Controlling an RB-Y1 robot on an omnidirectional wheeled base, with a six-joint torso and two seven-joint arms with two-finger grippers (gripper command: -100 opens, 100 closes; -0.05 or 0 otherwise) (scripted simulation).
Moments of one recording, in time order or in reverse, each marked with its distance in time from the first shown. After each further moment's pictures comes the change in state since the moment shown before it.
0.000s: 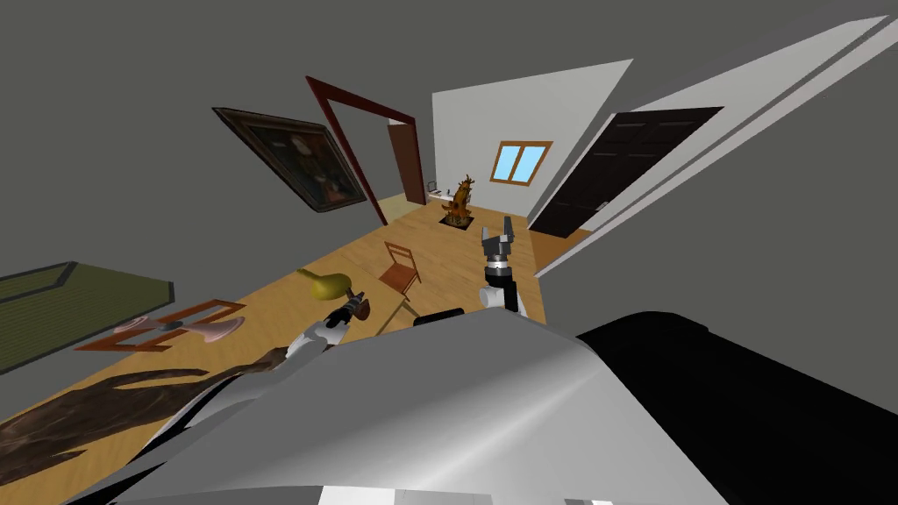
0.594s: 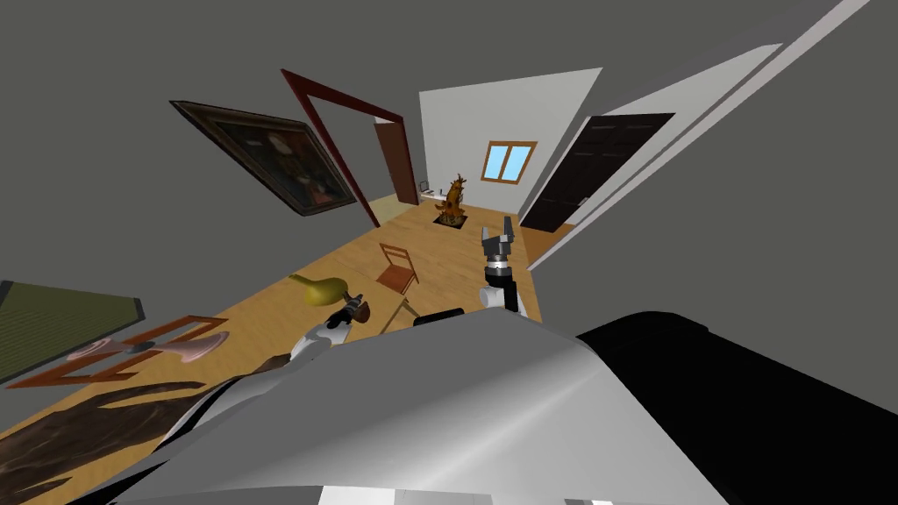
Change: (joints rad) left arm -0.006 -0.053 0.159 0.045 -0.028 0.008 -0.089; right arm 0.000 0.000 0.000 0.000 0.000 0.000 0.000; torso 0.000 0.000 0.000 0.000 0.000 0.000
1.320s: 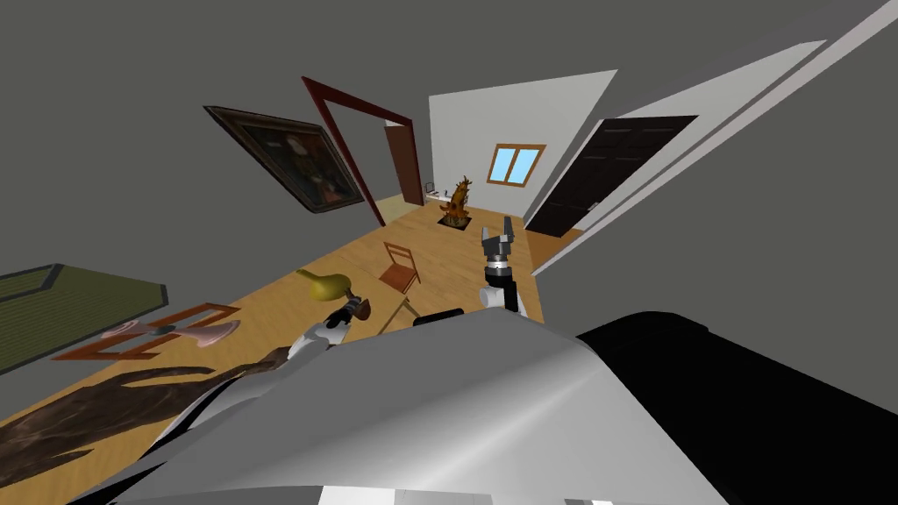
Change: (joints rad) left arm 0.007 0.028 -0.081 -0.029 0.015 -0.001 0.042; right arm 0.000 0.000 0.000 0.000 0.000 0.000 0.000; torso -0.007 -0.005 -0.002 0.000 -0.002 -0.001
